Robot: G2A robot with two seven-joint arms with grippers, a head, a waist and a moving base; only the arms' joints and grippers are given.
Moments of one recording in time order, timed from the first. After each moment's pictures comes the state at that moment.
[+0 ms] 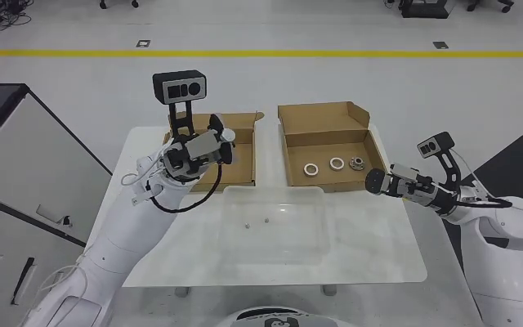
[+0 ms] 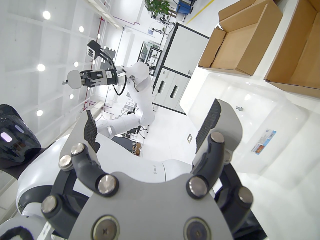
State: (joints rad) left arm 1.05 -1.12 -1.04 -1.82 -1.10 -0.77 -1.02; right arm -1.63 -1.05 1.86 -1.78 0.55 -0.09 1.30
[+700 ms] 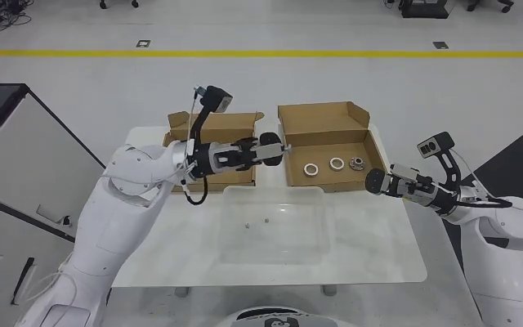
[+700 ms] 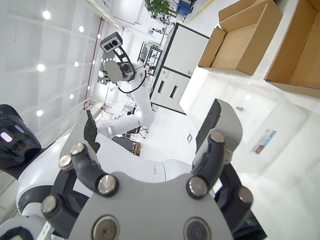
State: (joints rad) left arm 1.08 -1.07 -1.16 -1.84 -0.36 -0.27 -0.96; right arm -1.63 -1.05 1.86 -1.78 0.55 -0.09 1.30
